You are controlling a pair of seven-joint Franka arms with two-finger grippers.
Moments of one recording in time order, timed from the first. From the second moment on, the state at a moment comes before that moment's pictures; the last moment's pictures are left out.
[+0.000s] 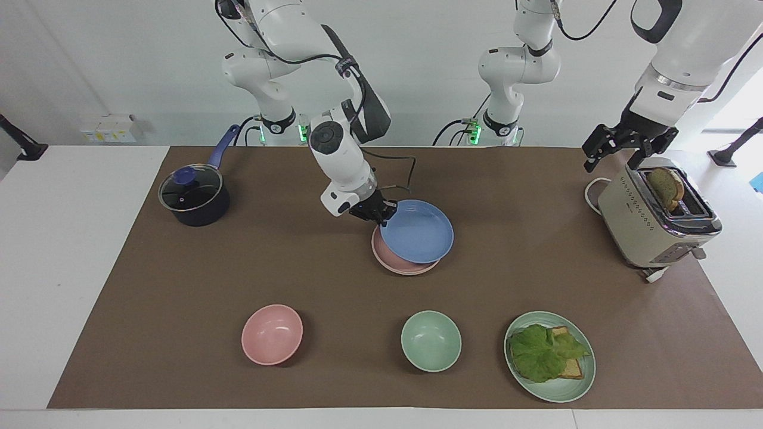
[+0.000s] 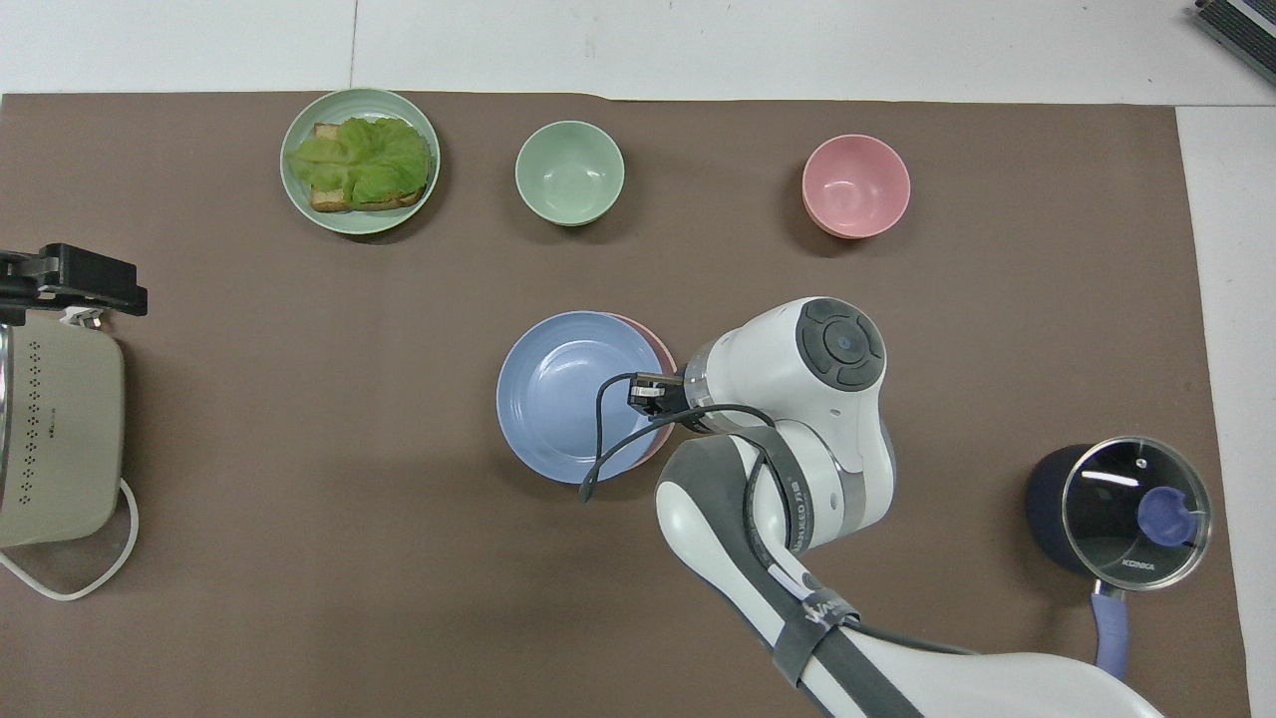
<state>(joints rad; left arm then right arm) -0.08 0.01 0.03 -1.52 -0.02 1.57 -0.07 0.50 0.26 0.01 -1.96 0.41 2.29 0.42</state>
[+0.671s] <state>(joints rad) -0.08 0.01 0.03 -1.52 -0.02 1.57 -0.07 0.50 0.28 0.00 -1.97 0.41 2.30 0.37</state>
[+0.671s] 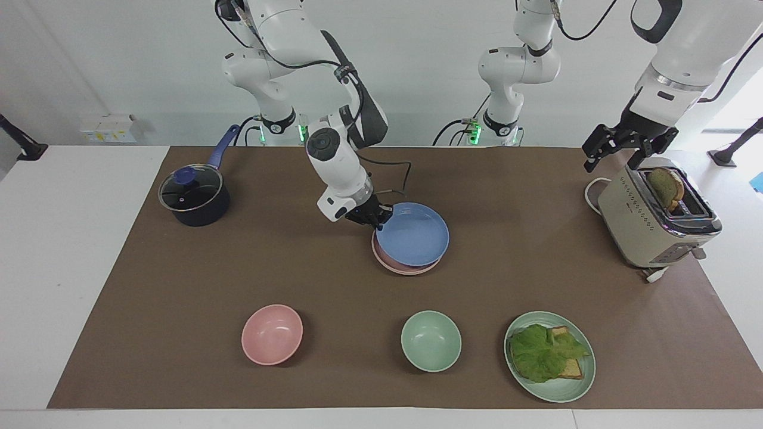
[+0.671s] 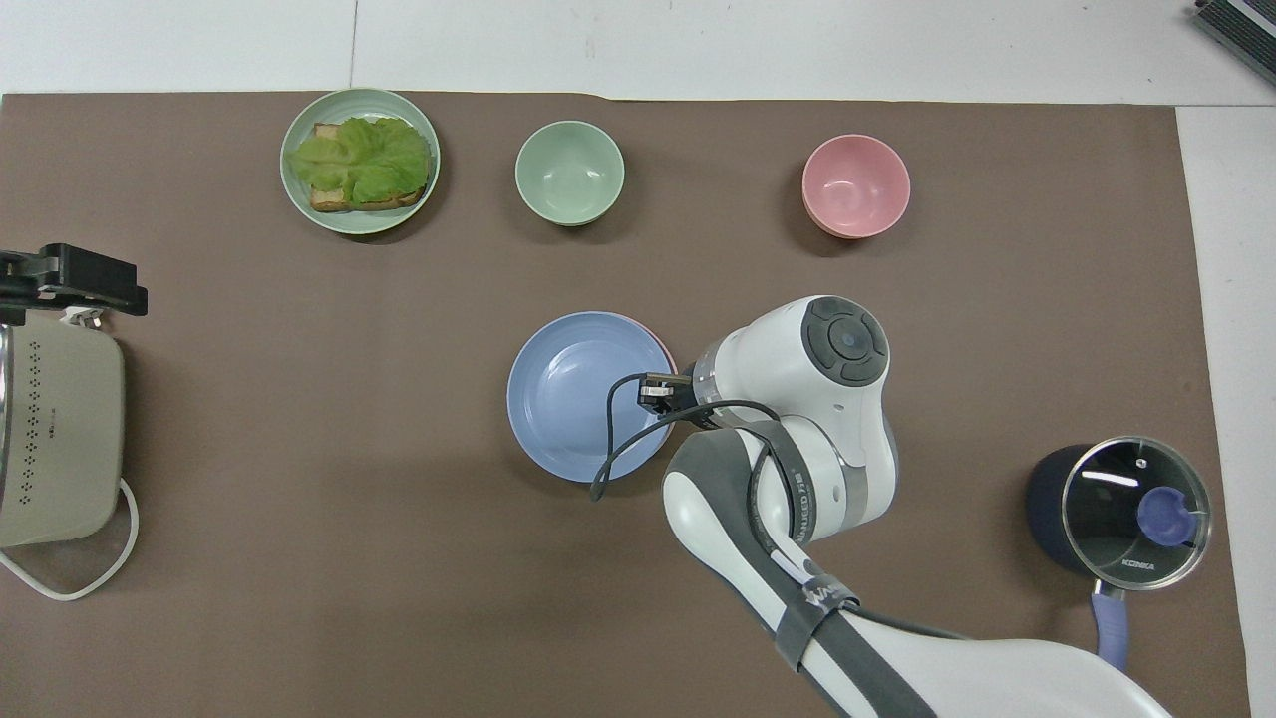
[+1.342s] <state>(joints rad) -0.08 0.01 0.03 -1.52 -0.02 1.57 -0.07 0.48 0.28 0.00 -1.98 0.41 2.30 0.36</state>
